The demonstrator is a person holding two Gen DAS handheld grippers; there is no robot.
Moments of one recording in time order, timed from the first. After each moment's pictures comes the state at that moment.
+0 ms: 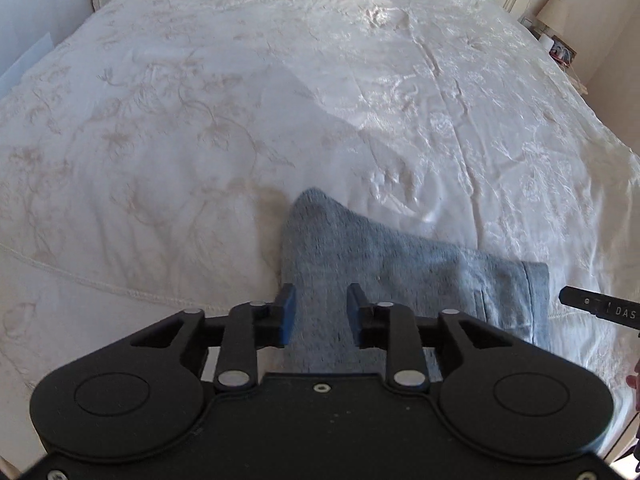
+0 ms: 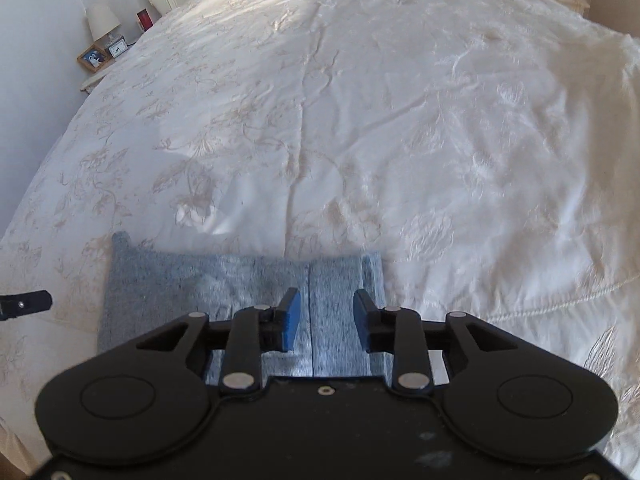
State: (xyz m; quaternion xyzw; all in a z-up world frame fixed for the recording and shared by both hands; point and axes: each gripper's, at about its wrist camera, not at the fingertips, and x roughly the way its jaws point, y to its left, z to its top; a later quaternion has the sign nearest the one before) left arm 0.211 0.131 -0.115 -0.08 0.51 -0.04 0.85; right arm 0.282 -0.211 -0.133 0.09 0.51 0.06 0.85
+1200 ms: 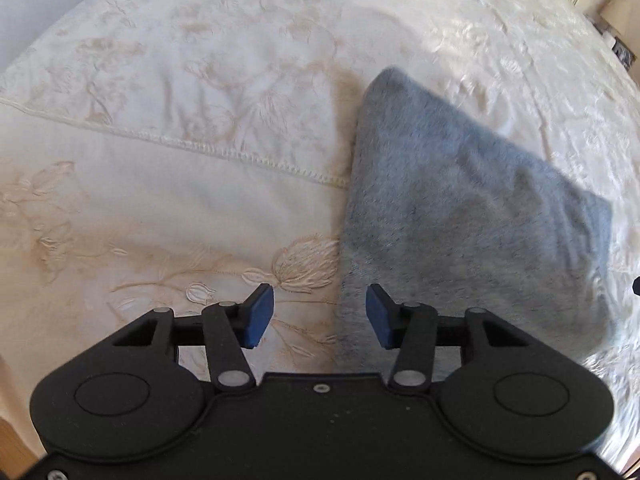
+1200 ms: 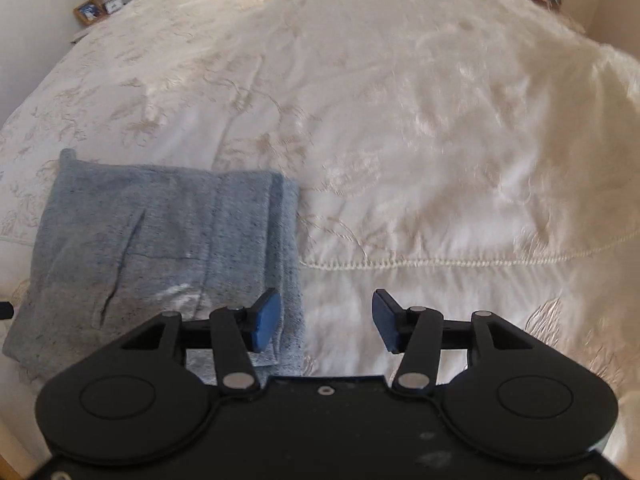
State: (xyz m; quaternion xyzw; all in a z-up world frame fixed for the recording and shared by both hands) left arm 0.124 0.127 -0.160 -0.10 0.53 0.06 0.84; right arm 0.217 -0.247 -0.155 -0.01 0.50 0.05 0.86
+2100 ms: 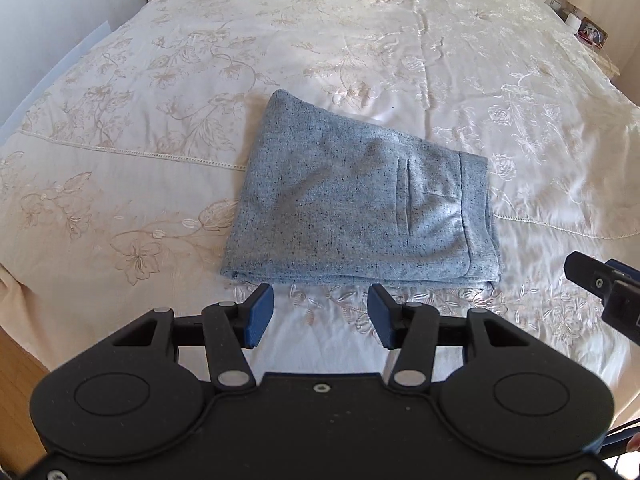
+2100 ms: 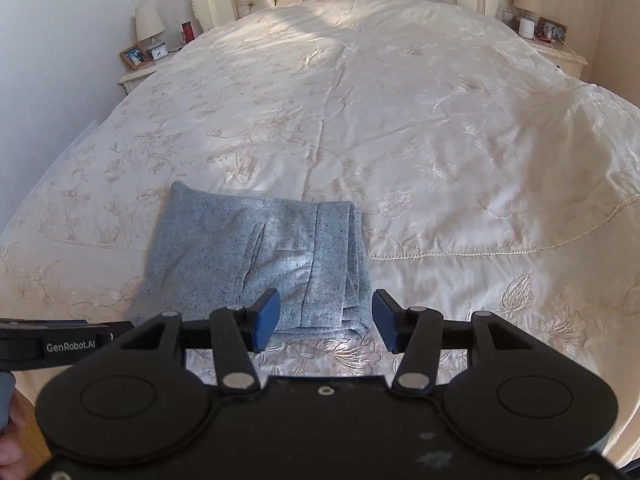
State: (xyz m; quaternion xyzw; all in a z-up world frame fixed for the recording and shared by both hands) left arm 0.054 -0.006 -0.078 -0.05 0.52 0.06 0.85; right arm 0.106 -0.228 -0.046 0.03 0.45 0.08 0.89
